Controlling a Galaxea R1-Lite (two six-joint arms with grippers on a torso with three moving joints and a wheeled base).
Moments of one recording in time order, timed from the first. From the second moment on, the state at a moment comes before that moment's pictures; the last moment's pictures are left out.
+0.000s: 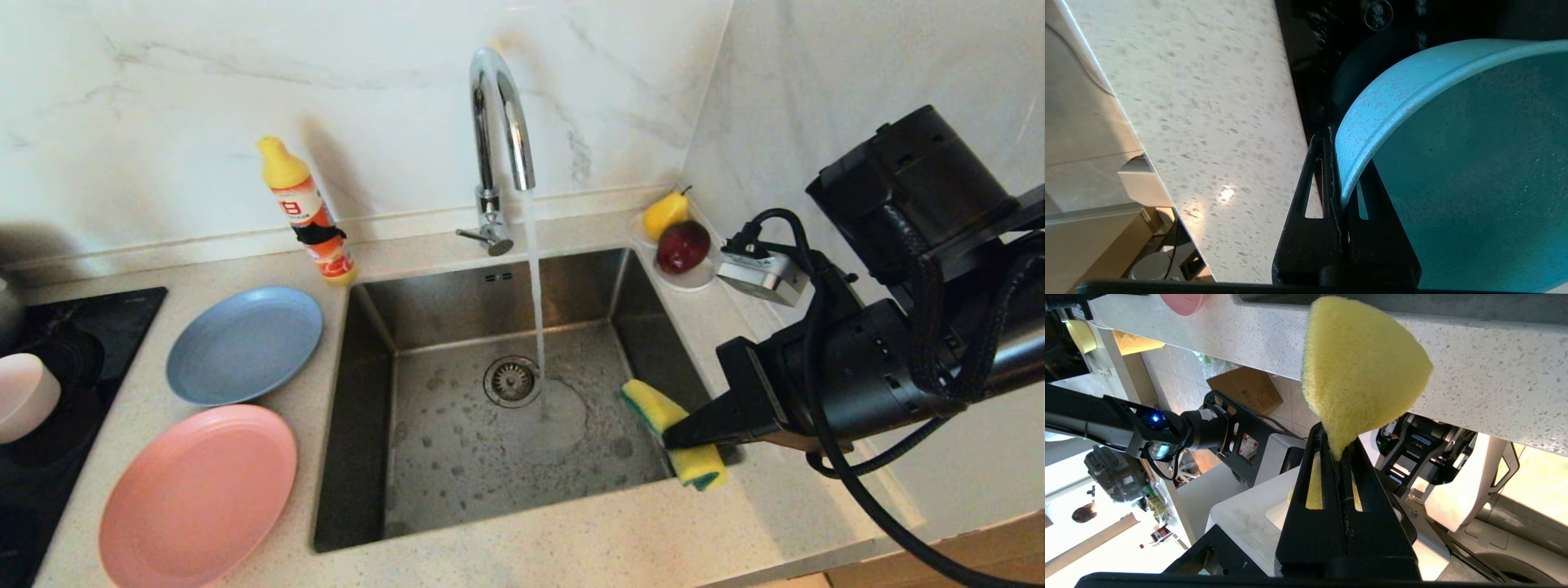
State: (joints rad) left arm 1.16 2.06 -1.31 0.44 -0.18 -0.44; right arm 0.66 1.60 -1.48 0.67 0.33 0.59
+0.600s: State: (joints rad) left arm 1.16 2.05 -1.30 0.44 -0.29 -0.41; right arm 0.66 1.60 -1.48 0.67 0.33 0.59
